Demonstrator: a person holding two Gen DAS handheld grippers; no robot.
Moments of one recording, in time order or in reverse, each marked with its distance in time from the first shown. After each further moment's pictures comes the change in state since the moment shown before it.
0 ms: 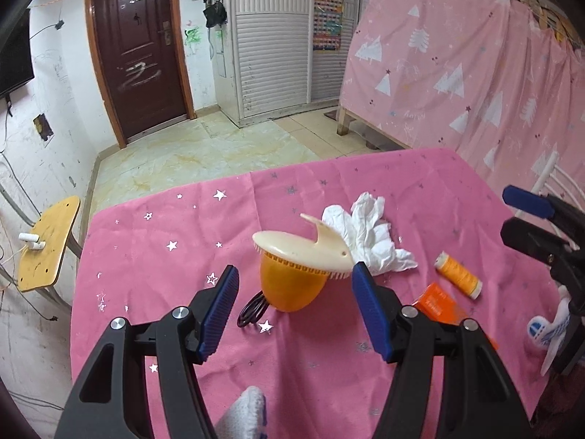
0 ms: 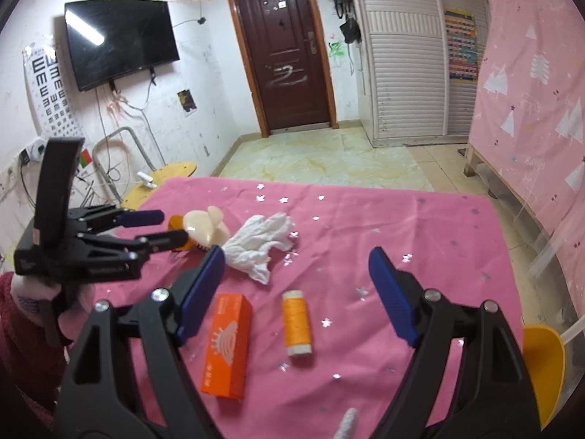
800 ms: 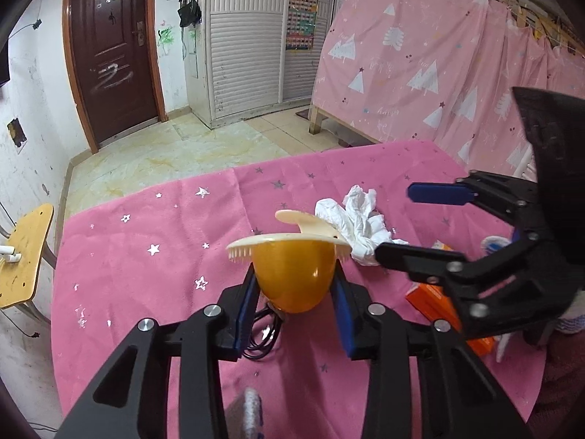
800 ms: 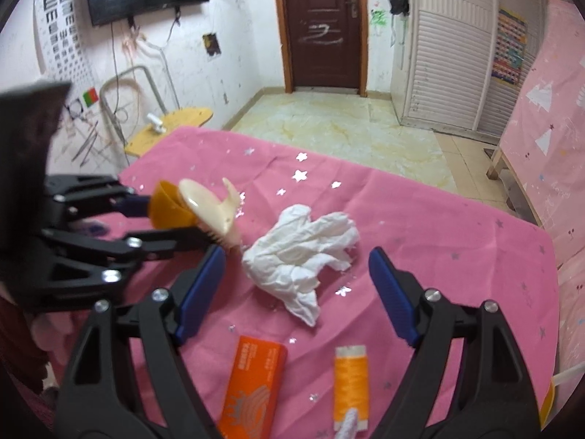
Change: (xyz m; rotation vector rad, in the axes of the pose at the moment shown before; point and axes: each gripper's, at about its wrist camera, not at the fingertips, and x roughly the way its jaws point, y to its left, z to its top) left arm 0.012 0.013 -0.009 0.028 -0.013 -0.117; right arm 0.088 0.050 0.019 -0.175 0.193 0.027
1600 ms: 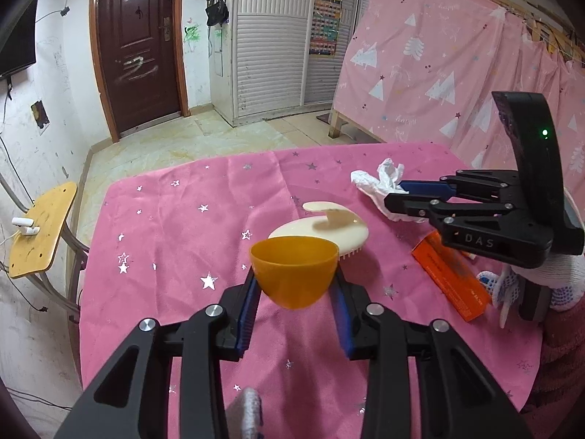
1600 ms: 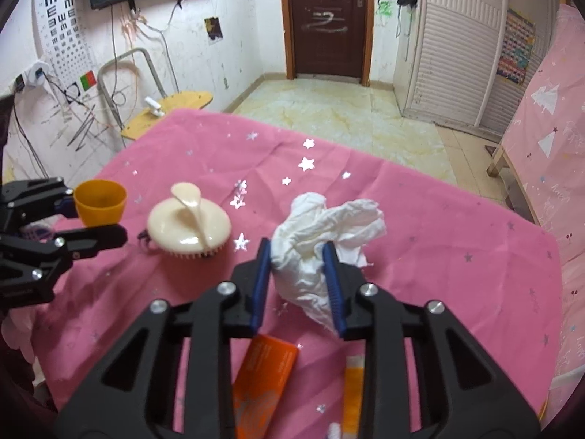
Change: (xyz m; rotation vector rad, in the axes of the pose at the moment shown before) left arm -0.039 0.016 -0.032 -0.062 -0.017 0.057; right arm -0.004 0.003 -0.001 0.007 0.003 -0.012
